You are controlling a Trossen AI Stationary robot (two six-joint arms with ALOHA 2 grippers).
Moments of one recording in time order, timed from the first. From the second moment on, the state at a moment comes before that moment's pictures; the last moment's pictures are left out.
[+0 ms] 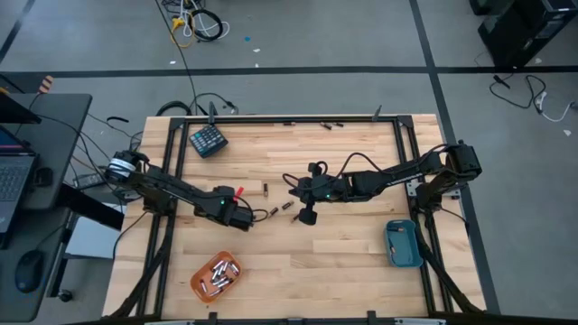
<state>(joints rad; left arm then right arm) -0.26 1.63 0.82 -0.85 -0.26 -1.65 0.08 1.64 0.97 0.07 0.26 0.10</state>
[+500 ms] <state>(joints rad) -0.26 1.63 0.82 -0.86 -0.28 -1.66 0.08 1.64 0.97 0.07 0.26 0.09</state>
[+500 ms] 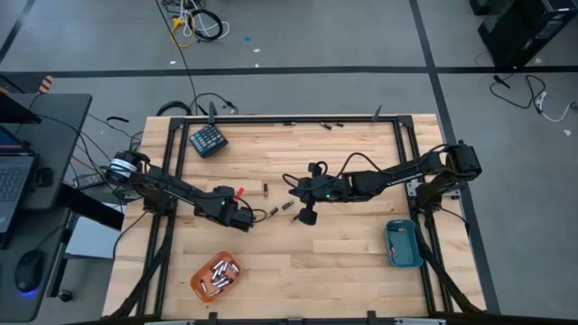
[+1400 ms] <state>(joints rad) -0.41 1.48 1.00 -0.89 -0.61 -1.25 0.10 1.64 0.97 0.08 0.26 0.06</state>
